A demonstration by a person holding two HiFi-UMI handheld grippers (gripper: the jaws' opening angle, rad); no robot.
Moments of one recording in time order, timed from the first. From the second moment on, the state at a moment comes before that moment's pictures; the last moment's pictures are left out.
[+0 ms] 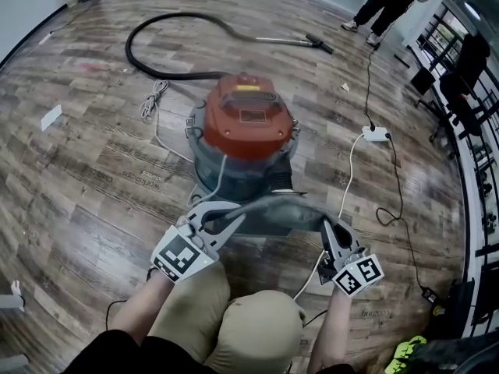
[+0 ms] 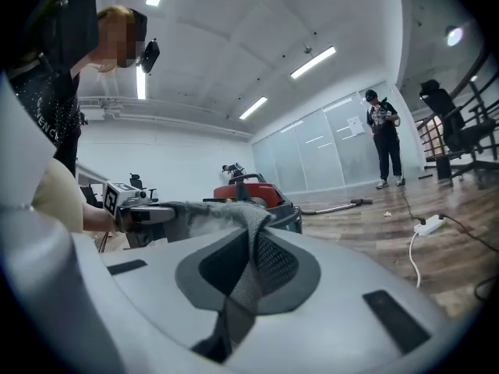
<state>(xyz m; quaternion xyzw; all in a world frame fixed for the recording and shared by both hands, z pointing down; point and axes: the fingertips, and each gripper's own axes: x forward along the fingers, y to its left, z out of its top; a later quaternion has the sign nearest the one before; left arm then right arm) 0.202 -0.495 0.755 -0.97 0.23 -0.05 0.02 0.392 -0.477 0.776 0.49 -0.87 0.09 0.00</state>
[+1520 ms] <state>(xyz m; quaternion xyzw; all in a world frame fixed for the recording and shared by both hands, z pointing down) 0.197 -0.479 0.764 -0.97 0.23 -0.04 -0.01 0.355 -0.447 0.769 0.48 -0.87 0.08 0.00</state>
